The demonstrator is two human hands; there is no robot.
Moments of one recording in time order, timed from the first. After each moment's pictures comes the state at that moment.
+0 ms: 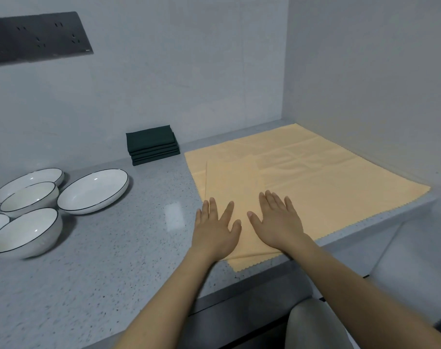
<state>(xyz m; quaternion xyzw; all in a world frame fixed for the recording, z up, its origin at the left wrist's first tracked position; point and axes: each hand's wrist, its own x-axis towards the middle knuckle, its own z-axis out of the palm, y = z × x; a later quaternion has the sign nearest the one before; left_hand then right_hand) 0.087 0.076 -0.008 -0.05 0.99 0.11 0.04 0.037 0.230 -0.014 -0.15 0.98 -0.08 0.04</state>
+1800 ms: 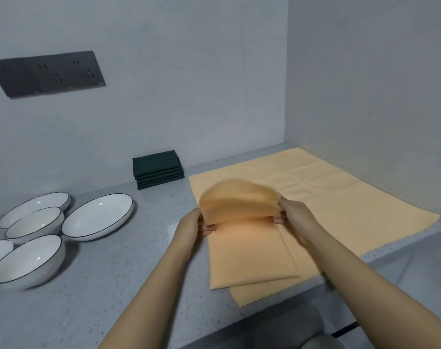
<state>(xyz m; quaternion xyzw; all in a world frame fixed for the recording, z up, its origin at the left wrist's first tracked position) 0.035 0.017 0.030 -0.20 0.71 0.68 -0.05 -0.017 0.251 0.032 -0.01 0.70 -0.71 0.08</state>
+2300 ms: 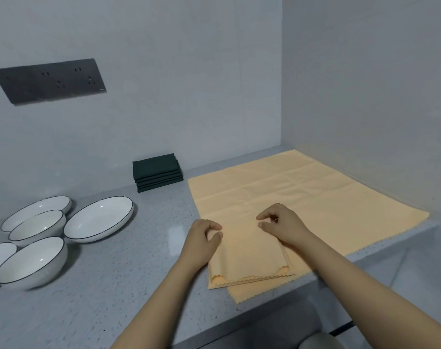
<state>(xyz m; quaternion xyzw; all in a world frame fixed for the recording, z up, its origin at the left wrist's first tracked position) 0.068 0.034 0.006 -0.04 0.90 0.41 -0.13 -0.006 0.253 0.016 -0.19 0.88 -0.43 -0.01</state>
